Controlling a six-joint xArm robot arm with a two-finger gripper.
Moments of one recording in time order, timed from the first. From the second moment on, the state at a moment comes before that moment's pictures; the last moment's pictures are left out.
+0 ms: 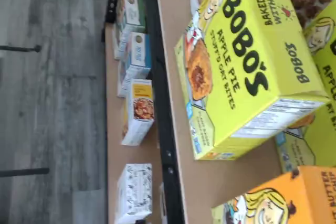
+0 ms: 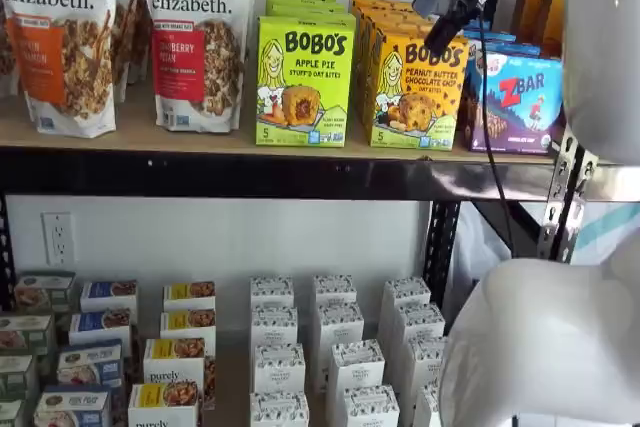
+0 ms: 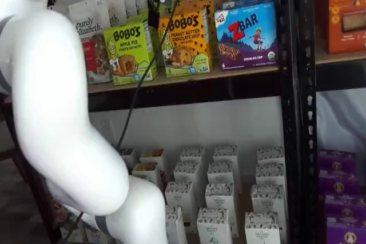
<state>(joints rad) -0.29 -0.49 -1.29 0.54 1.58 -1.72</state>
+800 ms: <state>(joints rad) -0.29 -0.48 -1.28 0.49 1.52 -1.75</state>
